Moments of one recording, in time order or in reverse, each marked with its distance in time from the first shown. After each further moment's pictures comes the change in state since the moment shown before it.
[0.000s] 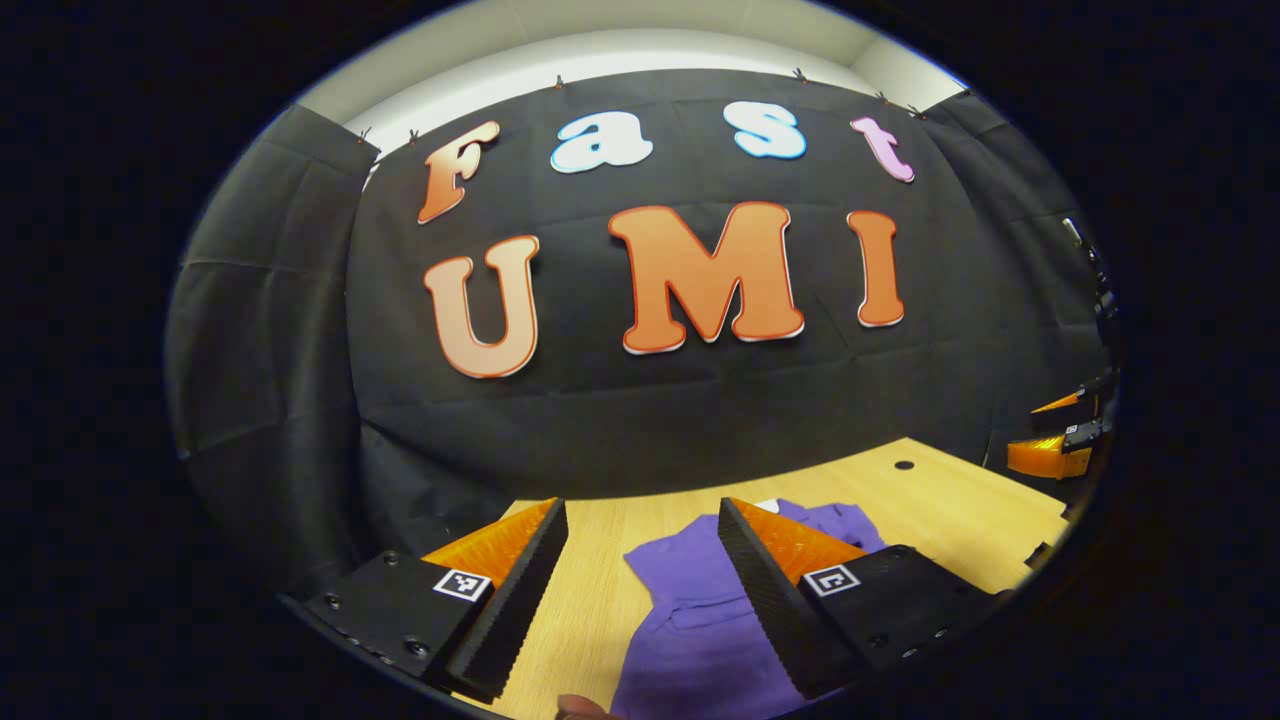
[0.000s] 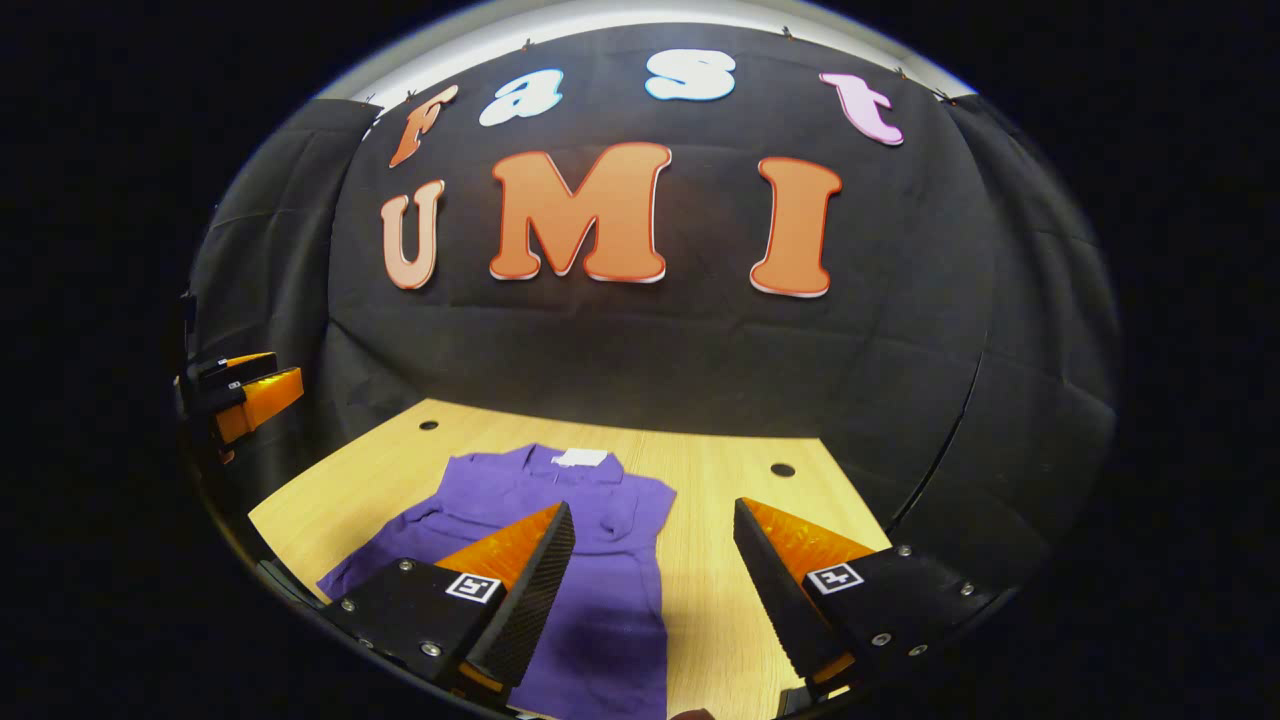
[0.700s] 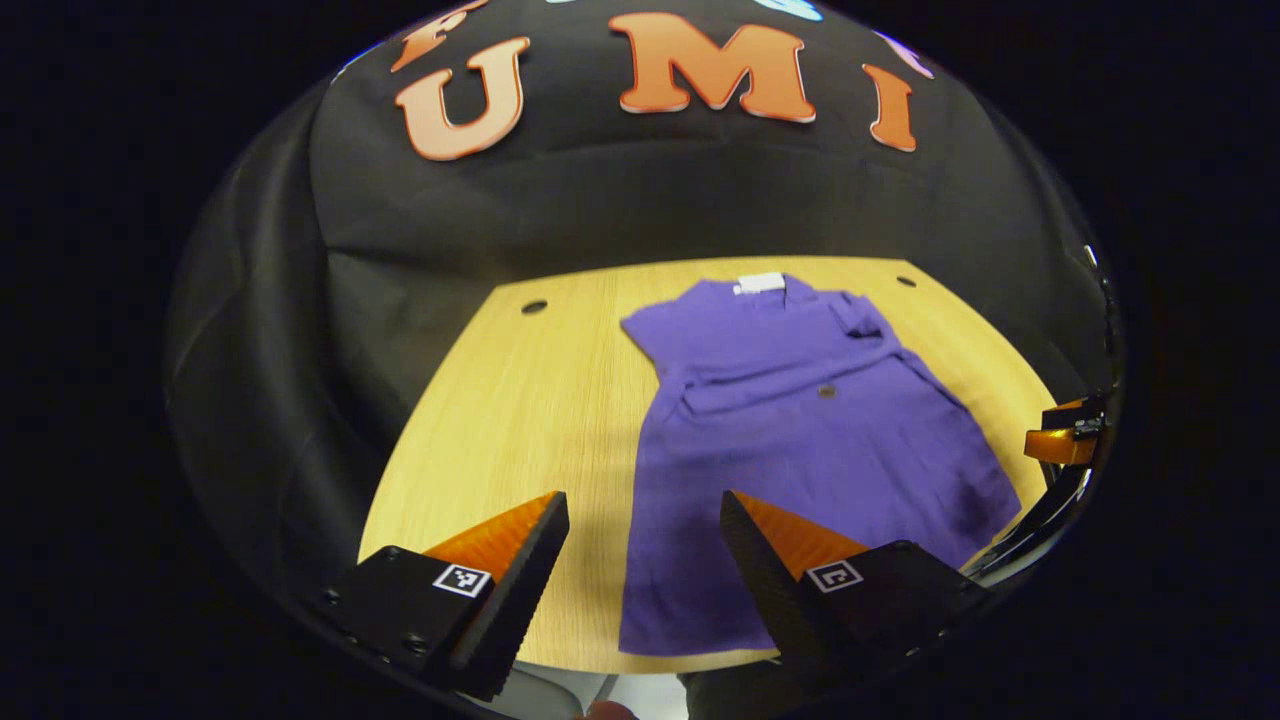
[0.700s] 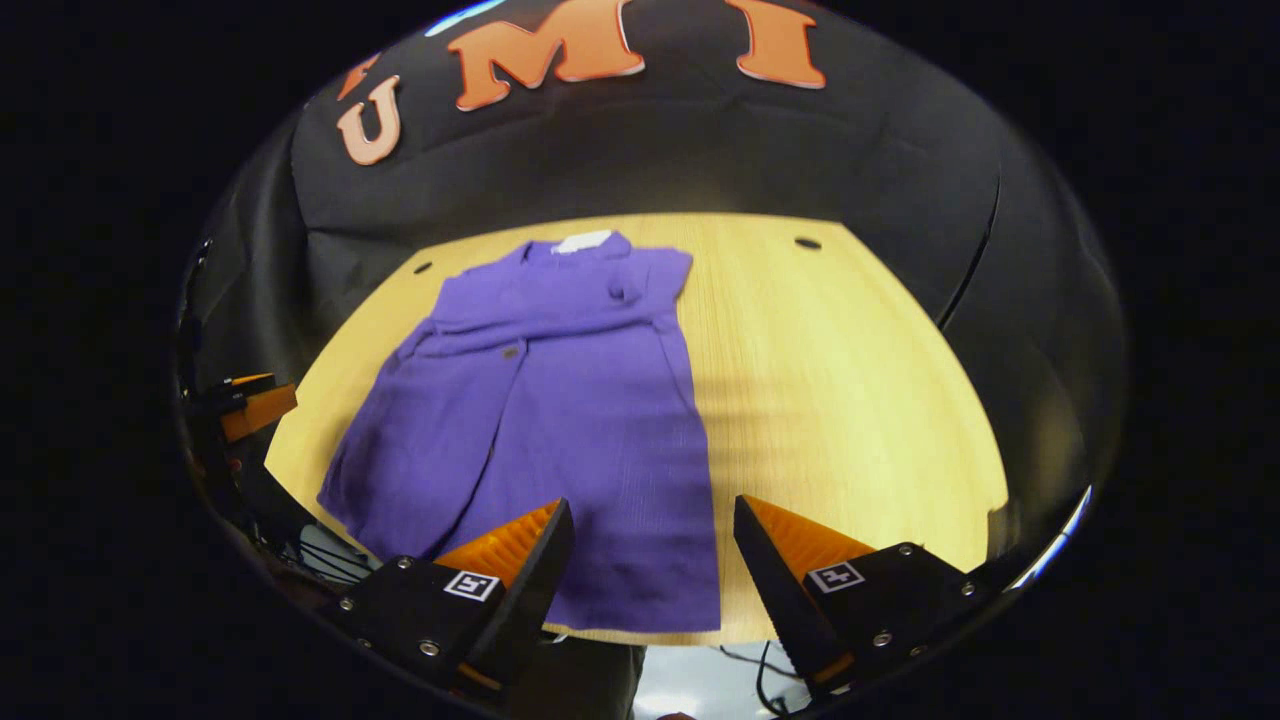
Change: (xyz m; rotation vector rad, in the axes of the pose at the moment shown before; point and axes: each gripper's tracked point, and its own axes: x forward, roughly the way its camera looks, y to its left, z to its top) left arm -0.043 0.009 -0.229 -0.030 0.654 -0.081; right arm -0.017 0.018 -0.209 0.139 0.577 0.044
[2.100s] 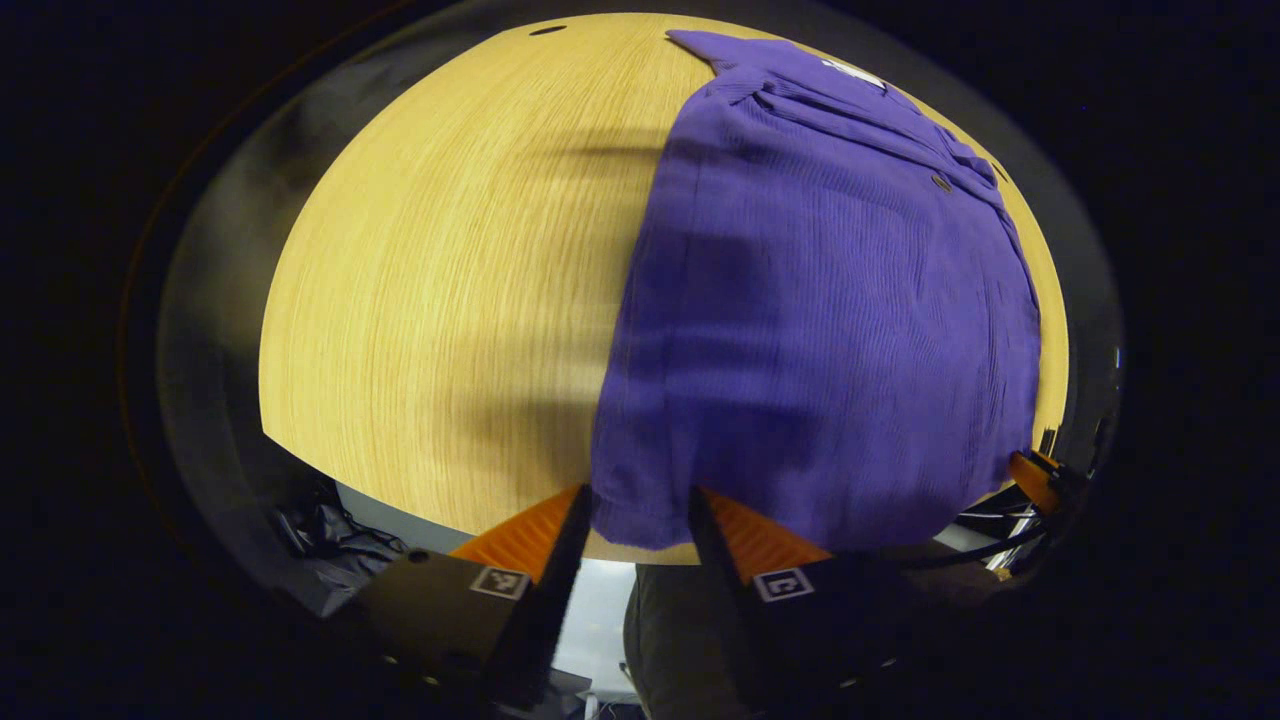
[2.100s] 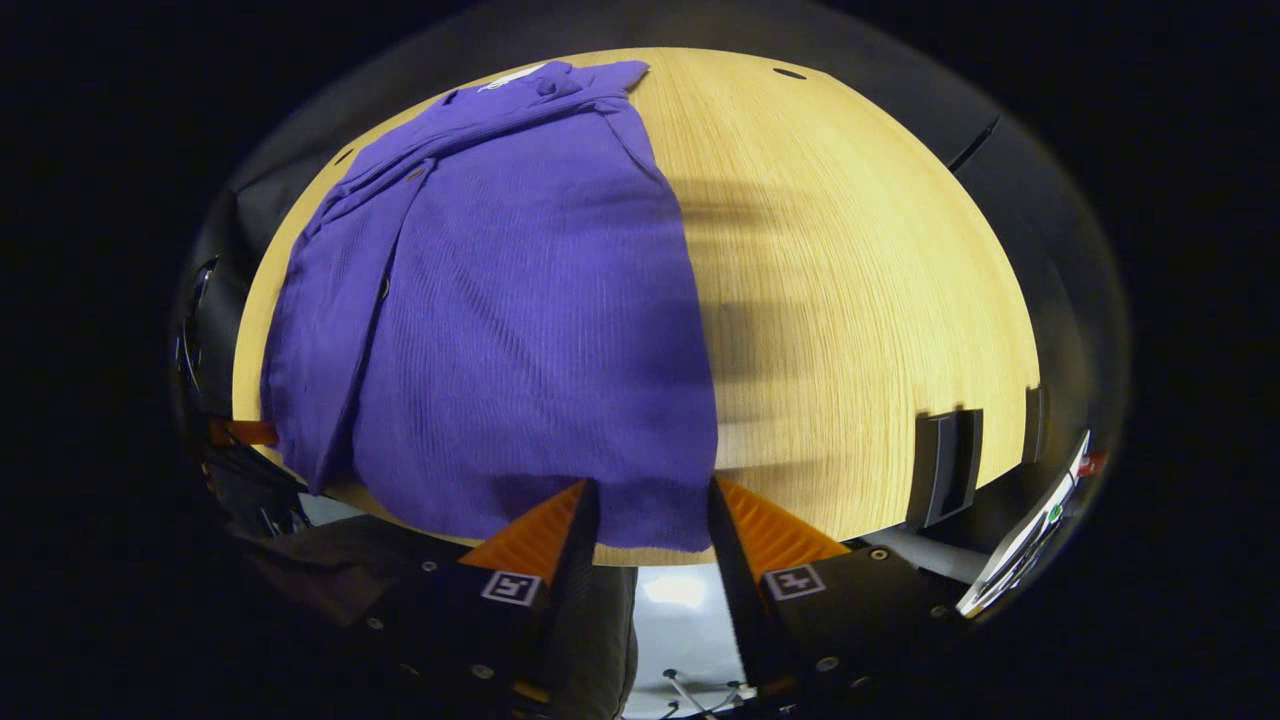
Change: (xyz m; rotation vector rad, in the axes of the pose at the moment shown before) left arm 0.104 -0.021 -0.127 -0.217 0.771 -0.069; right arm 0.022 -0.012 -0.105 0.056 0.474 -0.082
